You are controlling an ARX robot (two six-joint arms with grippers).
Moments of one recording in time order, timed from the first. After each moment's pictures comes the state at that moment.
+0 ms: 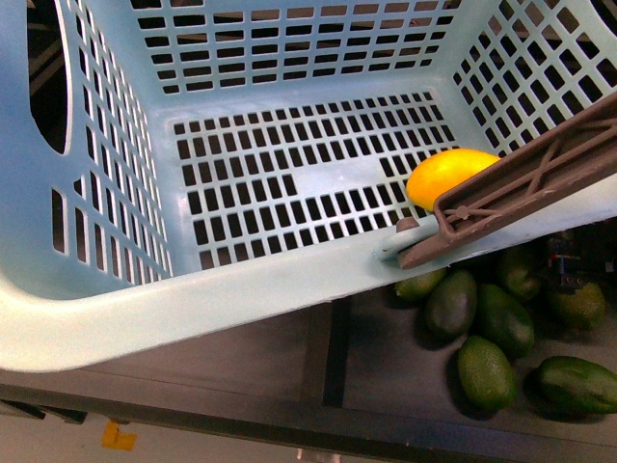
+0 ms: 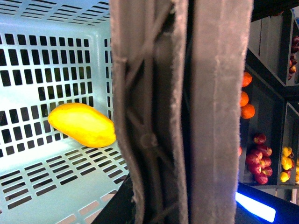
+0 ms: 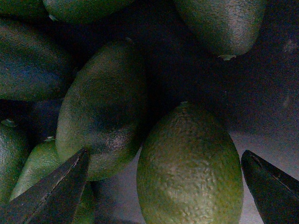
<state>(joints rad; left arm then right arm) -0.75 1.75 1.62 -0.53 0.02 -0.98 -0.23 2.49 1.12 0.34 -0.21 -0.17</state>
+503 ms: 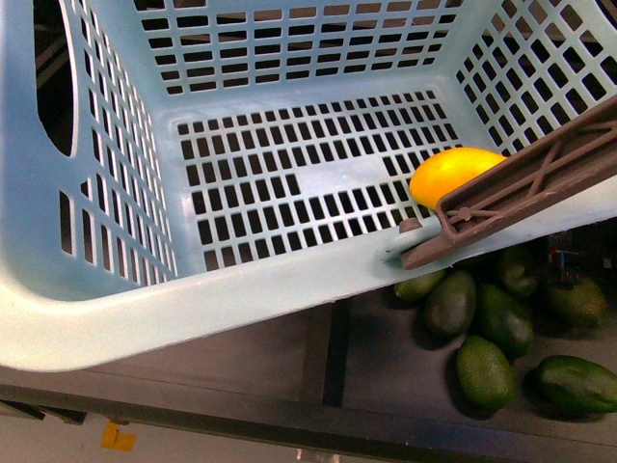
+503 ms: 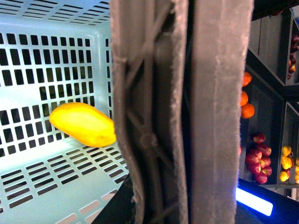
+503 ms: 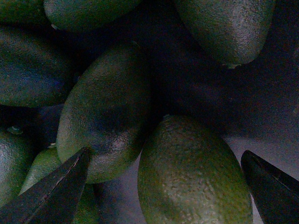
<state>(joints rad) -0.75 1.75 1.62 -0.53 0.02 -0.98 -0.25 2.52 1.17 0.31 -0.24 -0.17</state>
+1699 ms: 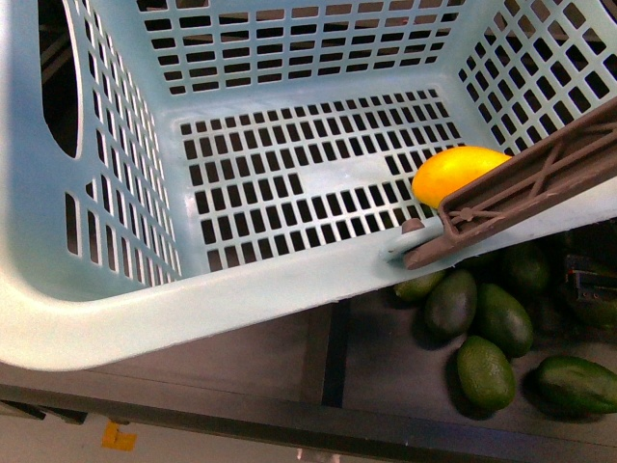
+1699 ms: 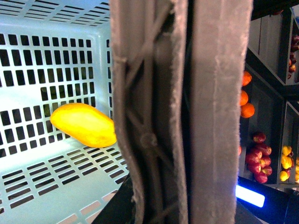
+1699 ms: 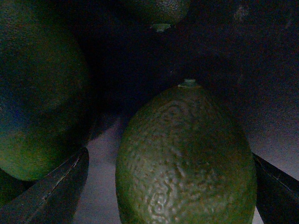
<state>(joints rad) -0.75 1.75 1.62 -0.53 0.02 -0.98 -0.29 2.56 1.18 0.33 -0.16 -0.23</state>
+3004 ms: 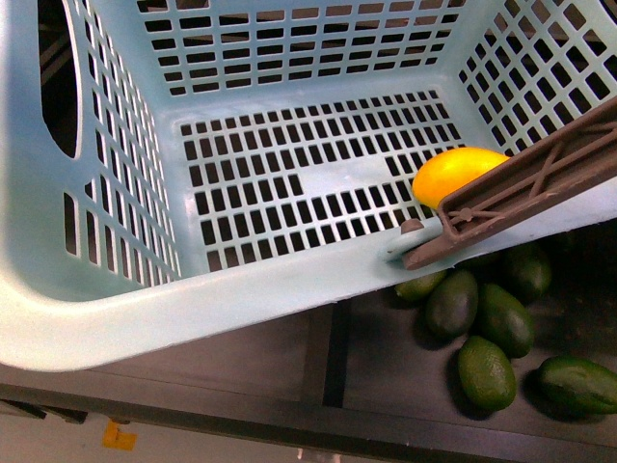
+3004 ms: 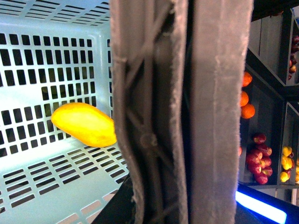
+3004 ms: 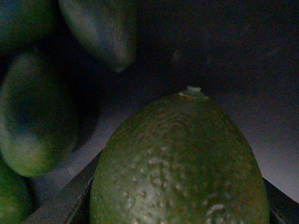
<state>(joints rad) -0.75 1.75 1.62 -0.53 0.02 -0.98 -0.41 2.40 1.06 0.42 -0.25 -0.20</state>
